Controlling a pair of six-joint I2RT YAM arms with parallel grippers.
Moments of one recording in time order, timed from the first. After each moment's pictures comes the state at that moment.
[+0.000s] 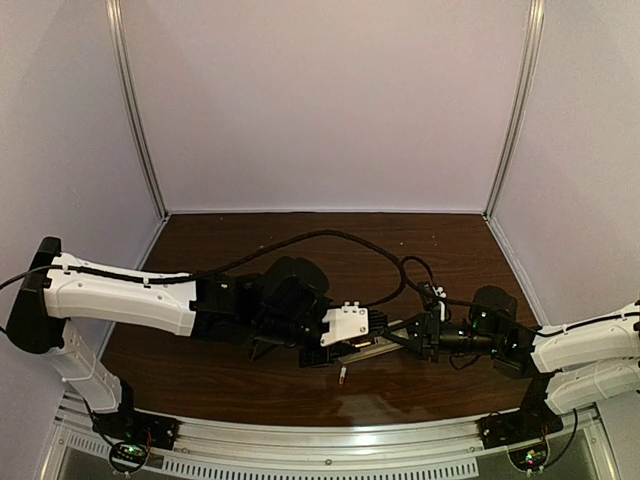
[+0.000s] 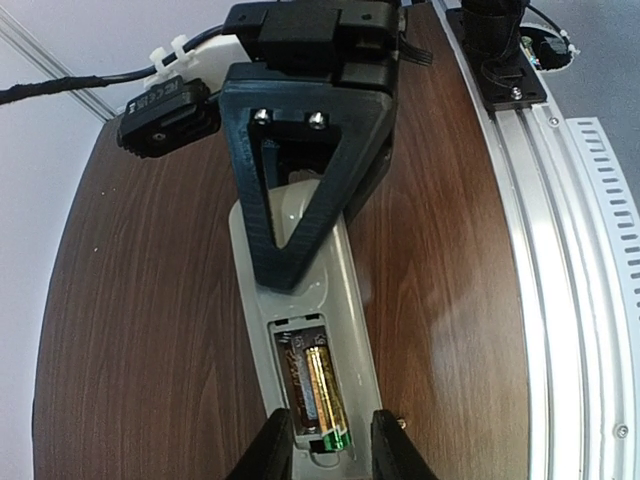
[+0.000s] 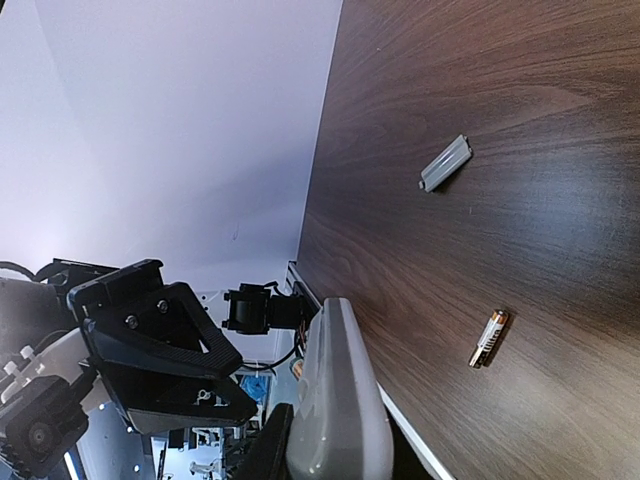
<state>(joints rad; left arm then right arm) -1.29 1.60 1.16 -0.24 0.00 0.42 0.83 1.12 0.23 0.67 -0.46 1.23</state>
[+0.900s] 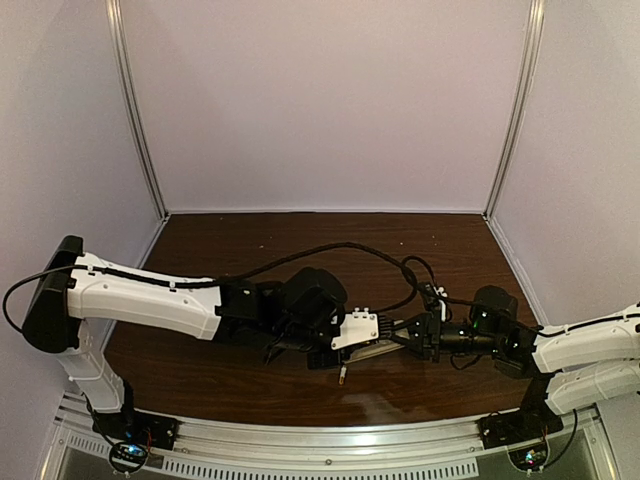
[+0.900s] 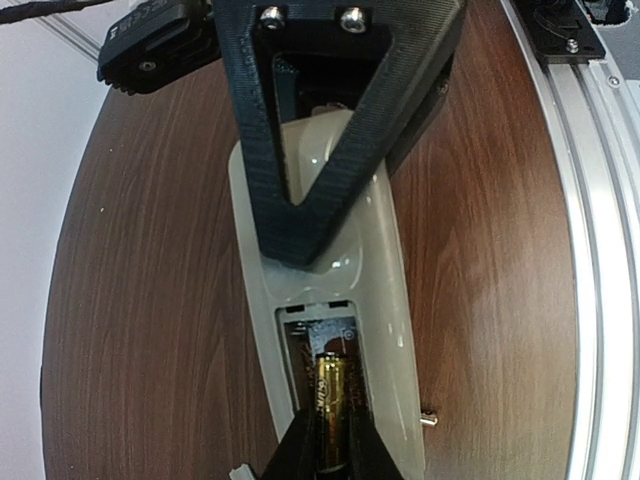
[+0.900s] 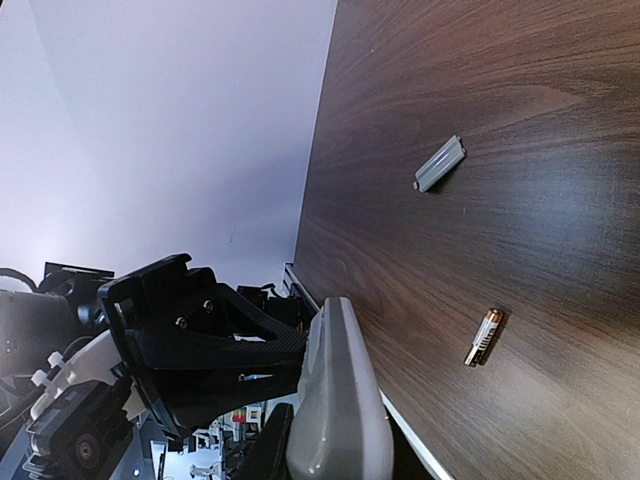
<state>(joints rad) -1.29 1.71 1.21 -0.26 -0.12 0.41 0.83 1.10 0.23 0.65 -0.45 1.24</state>
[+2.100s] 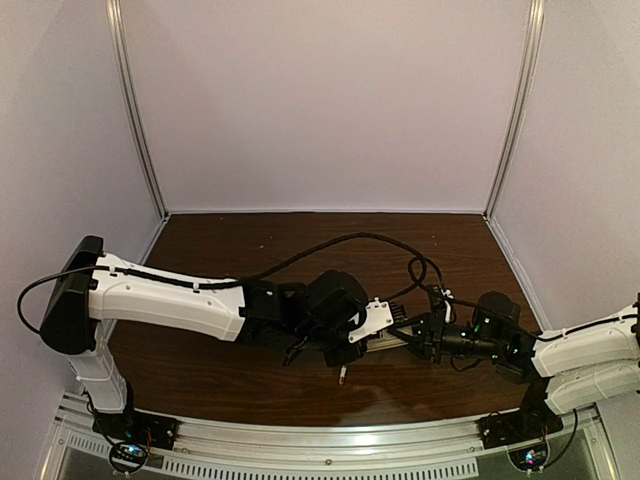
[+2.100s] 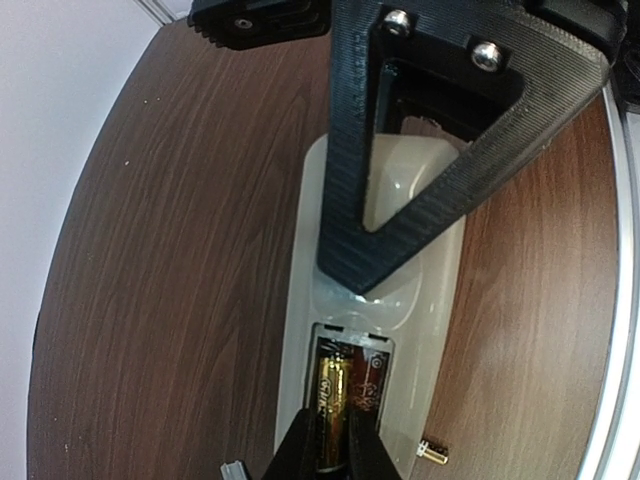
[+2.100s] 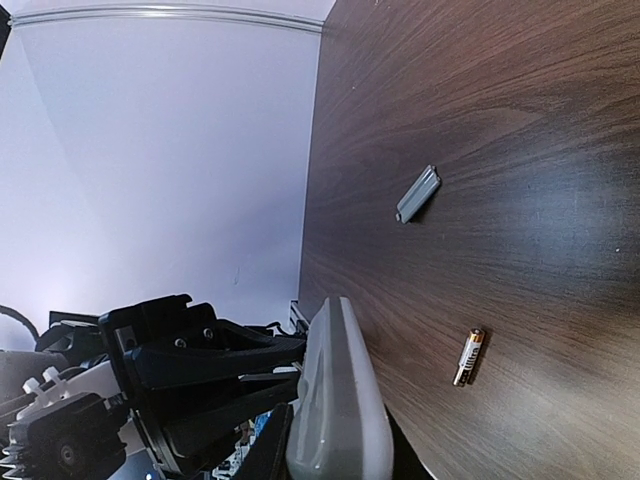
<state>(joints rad) -1.31 1.81 1.32 -0.29 -0.26 0.24 0.82 1.12 0.18 0.73 -0.36 1.33</state>
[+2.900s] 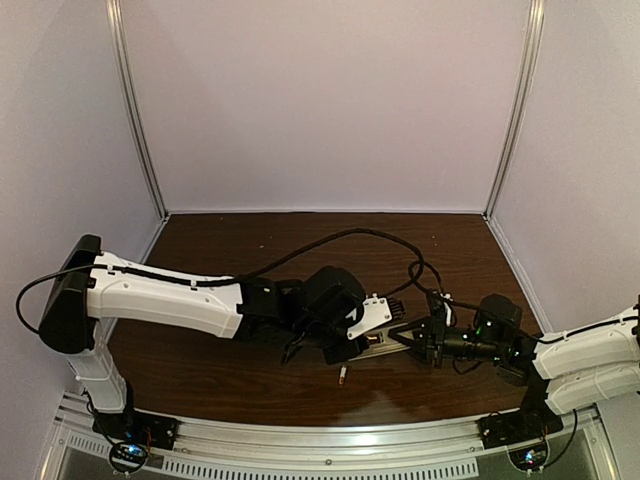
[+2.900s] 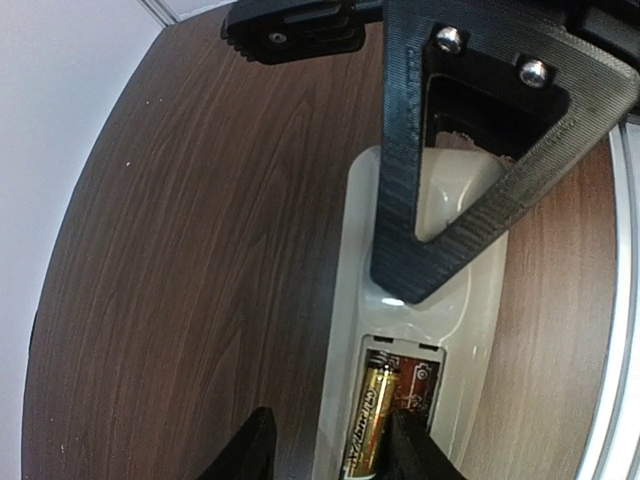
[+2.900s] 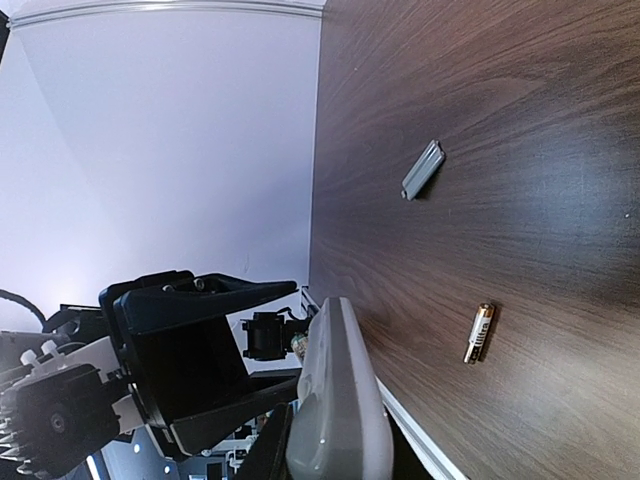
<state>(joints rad) -1.30 1.81 1.33 -0.29 -0.25 0.23 0.82 1.11 0.16 0.75 -0.39 1.38</state>
